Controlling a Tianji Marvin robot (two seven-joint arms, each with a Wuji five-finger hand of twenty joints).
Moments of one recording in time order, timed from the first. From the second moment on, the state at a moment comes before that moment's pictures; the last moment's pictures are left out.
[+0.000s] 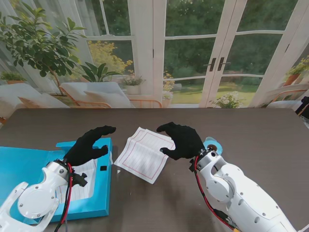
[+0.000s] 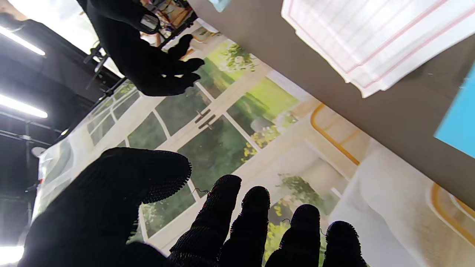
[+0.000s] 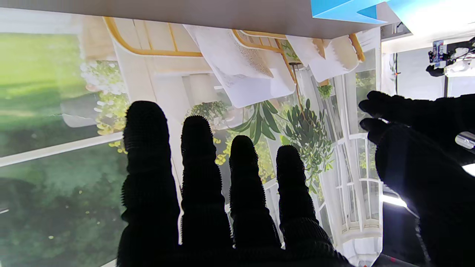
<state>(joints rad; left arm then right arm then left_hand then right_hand) 1.73 -1.09 -1.46 -1.75 0.28 -0.33 -0.07 -1.32 -1.11 0.98 -1.41 -0.96 -0.32 -0.42 0.62 -0.41 0.53 1.15 0.57 0.27 0.11 0.15 0.50 0.23 0.06 0.27 0.22 0.28 0.07 0.33 -0.02 0.25 0.18 0.56 0.12 -0.53 1.14 -0.15 0.29 0.00 0.87 0.30 0.55 0.10 0.68 0.38 0.74 0.19 0.42 0.34 0.71 0.27 1.01 0.38</state>
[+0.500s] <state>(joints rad) 1.65 -1.12 -1.34 -1.64 0.26 -0.39 0.01 -1.25 -1.10 0.89 -1.32 -0.95 -0.24 -0.38 0.62 -0.41 0.53 1.15 0.58 0.27 0.11 0.15 0.50 0.22 0.06 0.26 0.22 0.28 0.07 0.32 -0.02 0.25 0.17 0.56 0.12 -0.56 1.13 -0.15 0.29 0.00 0.85 0.30 0.52 0.10 0.67 0.38 0.72 0.19 0.42 0.34 0.70 0.26 1.01 0.38</state>
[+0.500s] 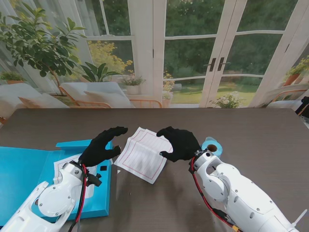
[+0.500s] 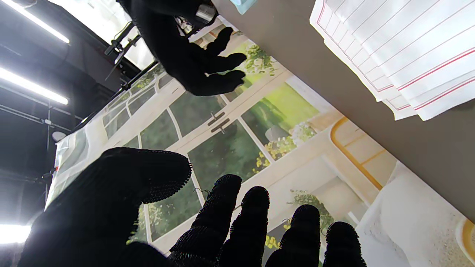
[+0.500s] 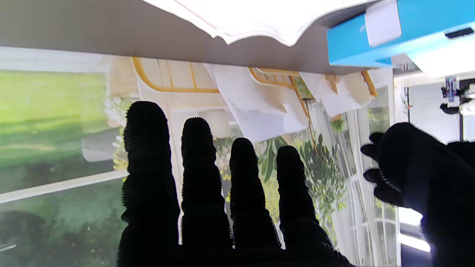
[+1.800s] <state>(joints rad) 1.69 -1.12 -1.35 -1.68 0.24 -0.36 -0.01 -0.91 -1.17 0.37 -0.89 -0.92 -0.01 -0.46 0.62 -0.41 0.53 1.15 0.59 0.28 0.11 0.15 0.51 0.22 0.07 0.26 0.22 0.28 0.07 0.32 -0.02 0.25 0.17 0.55 0.19 -0.91 1.28 -0.19 0.29 -0.05 0.83 0.30 0.44 0.10 0.69 0.38 0.61 0.16 0.44 0.33 0.69 0.19 1.01 0.39</state>
